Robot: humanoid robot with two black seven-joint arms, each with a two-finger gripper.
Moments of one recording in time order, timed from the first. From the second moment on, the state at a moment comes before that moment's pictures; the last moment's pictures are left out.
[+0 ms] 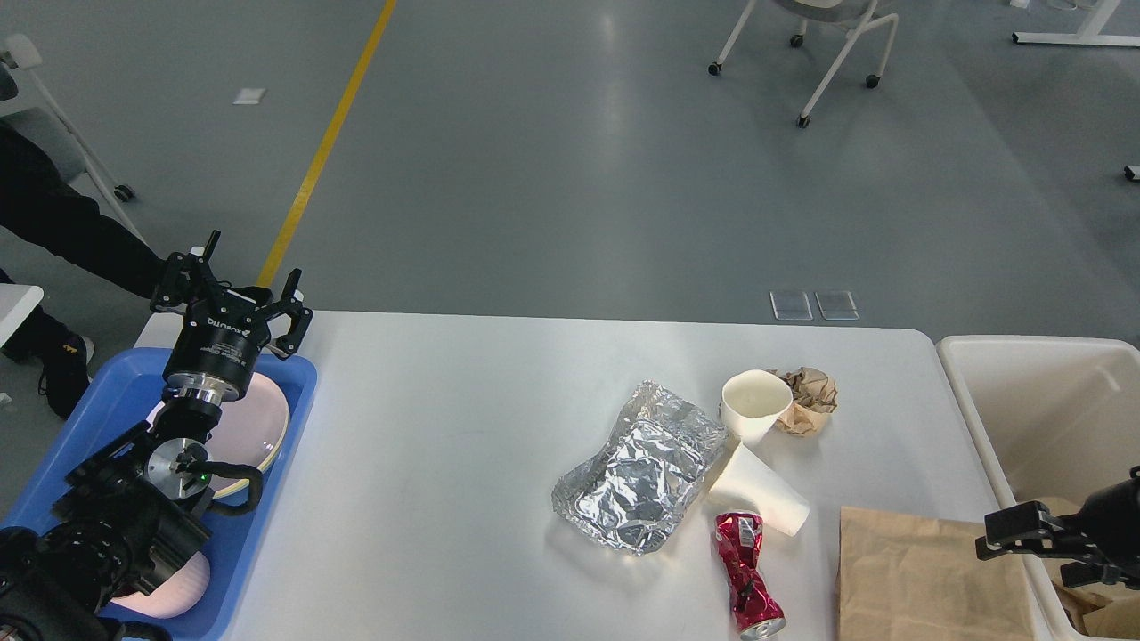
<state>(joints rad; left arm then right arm) -0.73 0.17 -0.73 -0.12 -0.20 -0.79 -0.46 1.26 -0.92 -0.90 1.12 -0.79 0.48 0.28</state>
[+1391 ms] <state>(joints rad) -0.73 0.17 -0.73 -0.12 -0.20 -0.79 -0.46 1.19 -0.95 -0.90 1.12 -0.66 0.48 0.29</state>
